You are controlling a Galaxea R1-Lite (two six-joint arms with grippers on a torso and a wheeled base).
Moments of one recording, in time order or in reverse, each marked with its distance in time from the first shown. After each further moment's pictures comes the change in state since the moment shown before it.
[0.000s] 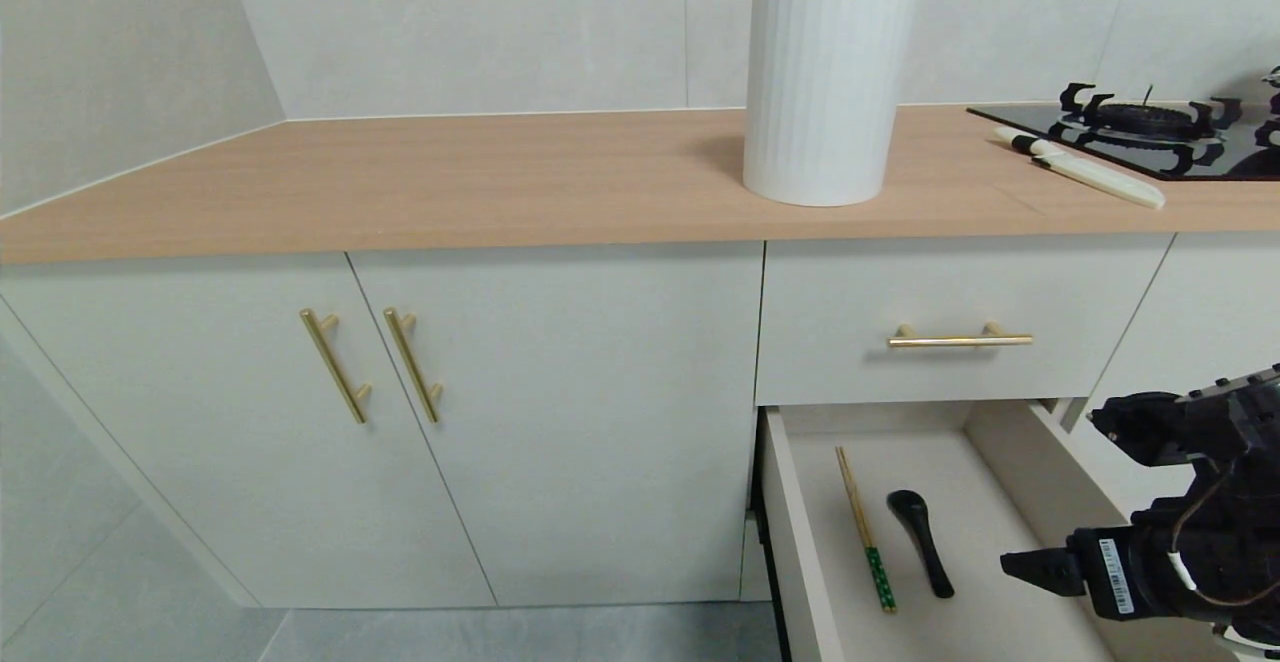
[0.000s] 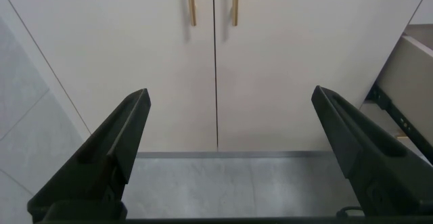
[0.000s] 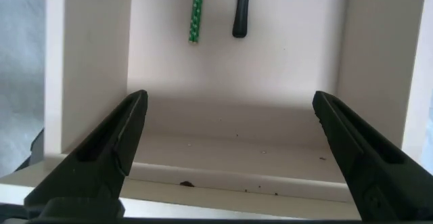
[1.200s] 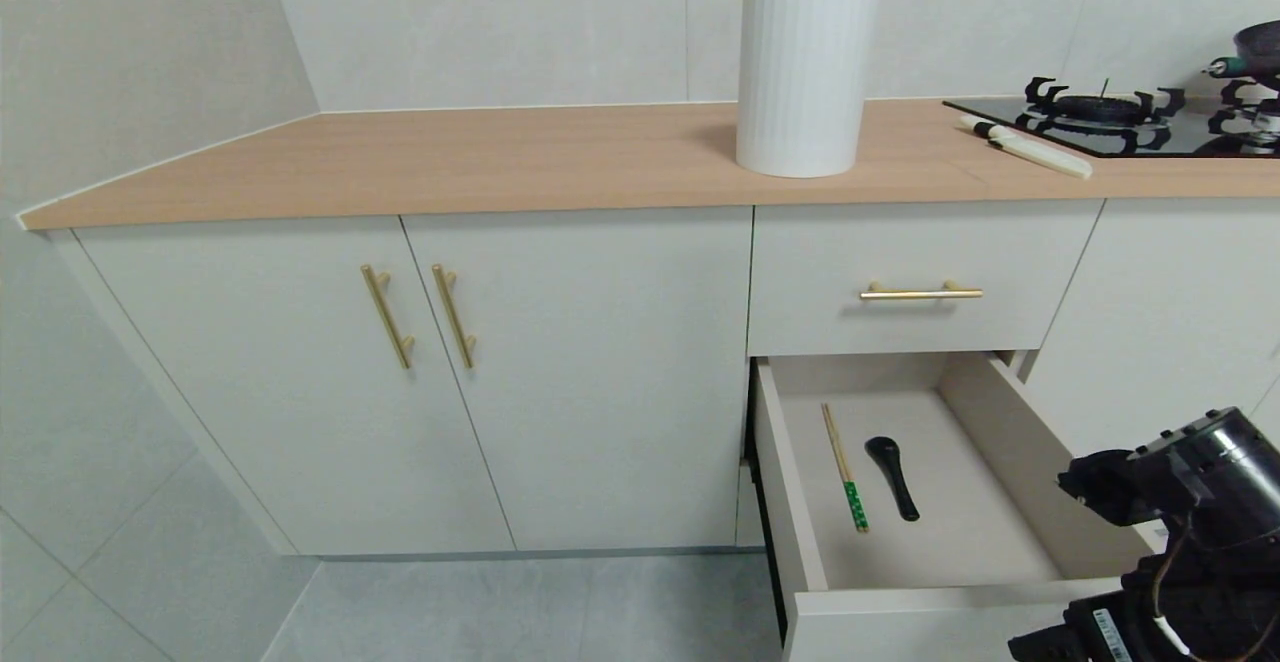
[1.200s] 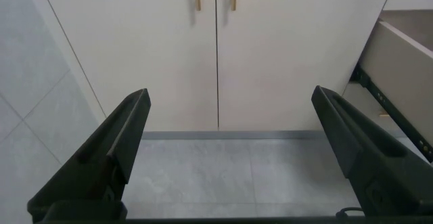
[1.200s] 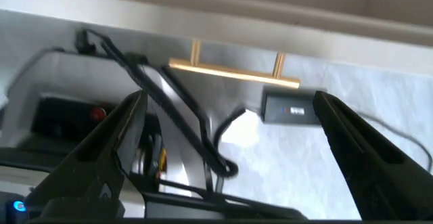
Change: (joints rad) left arm 0.000 0.000 -0.002 0.000 0.001 -0.002; right arm 0.080 0.049 0.003 0.162 0.001 0.001
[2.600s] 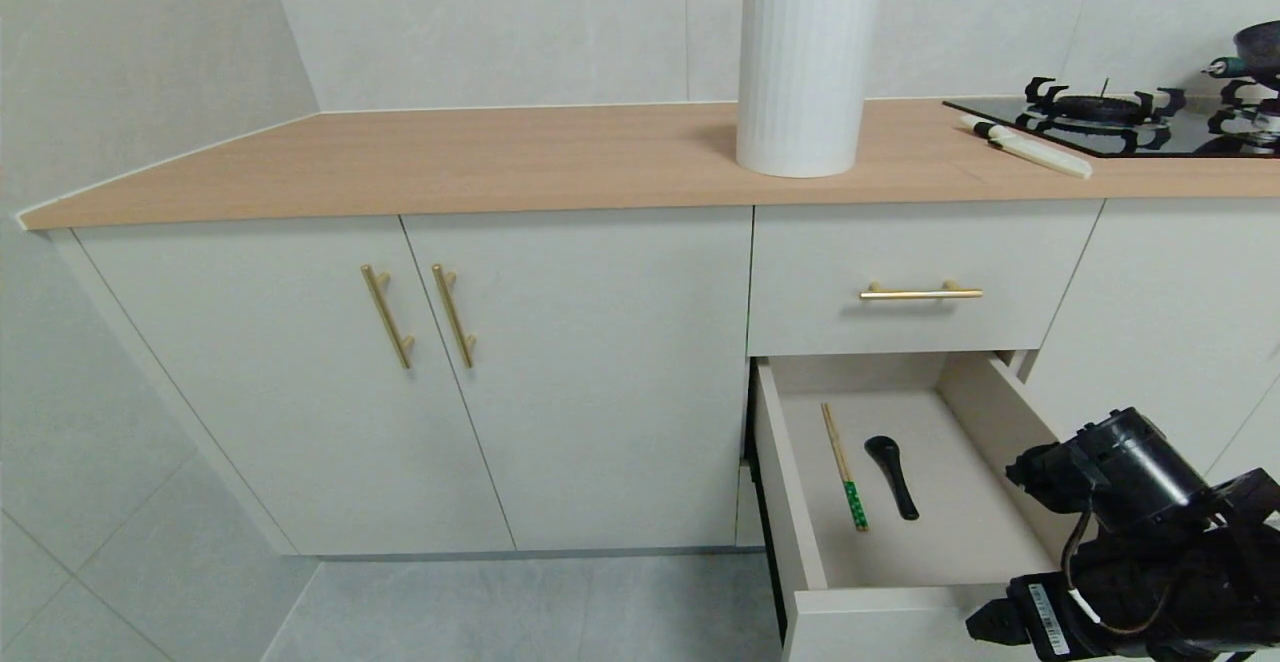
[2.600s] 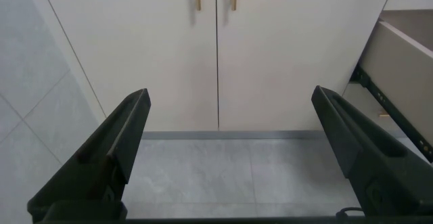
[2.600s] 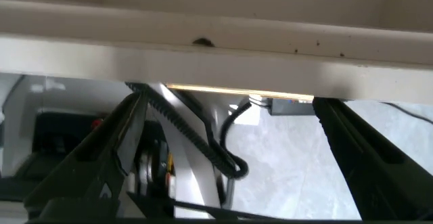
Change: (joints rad) left arm 0.000 0.000 0.000 0.000 0.000 0.000; right arm -0.009 0.175 -0.024 -0.109 -0.013 0.078
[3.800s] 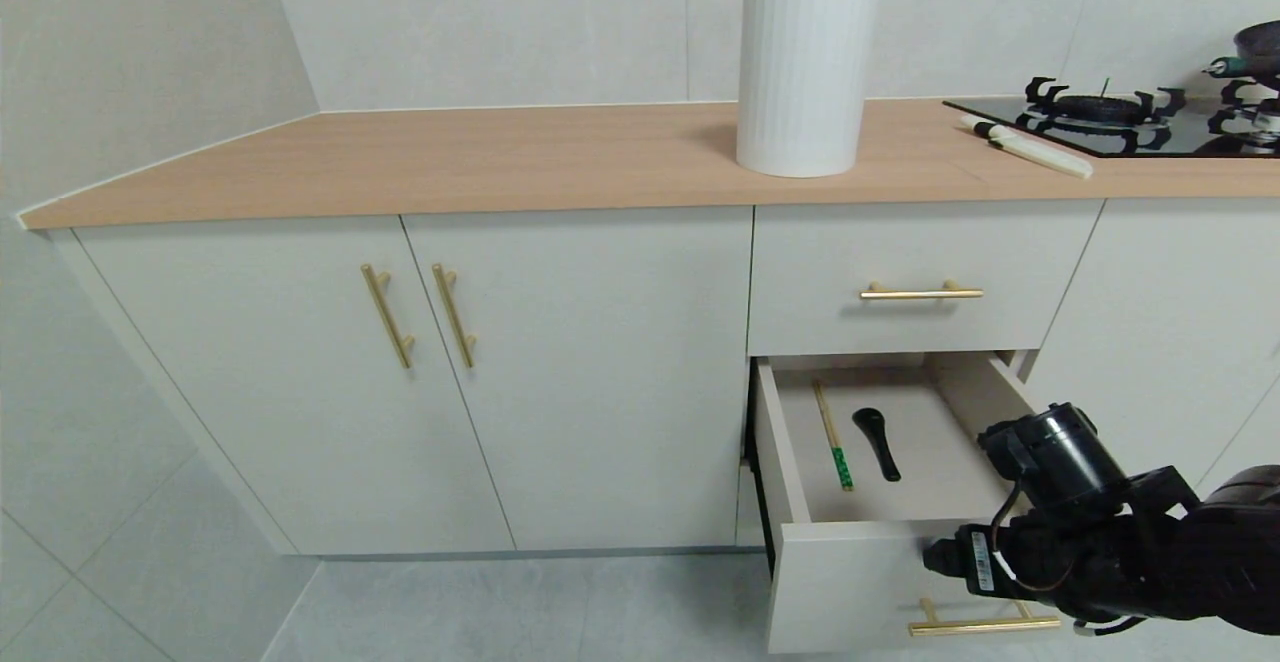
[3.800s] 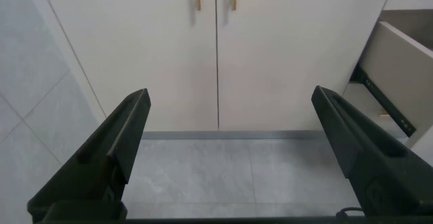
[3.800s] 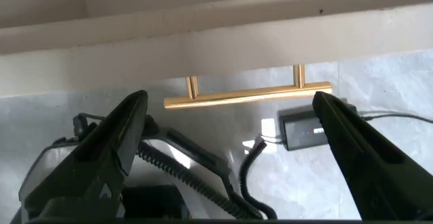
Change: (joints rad) left arm 0.000 0.000 0.000 0.000 0.000 0.000; right arm -0.013 0.177 0.007 -0.310 -0.118 0.137
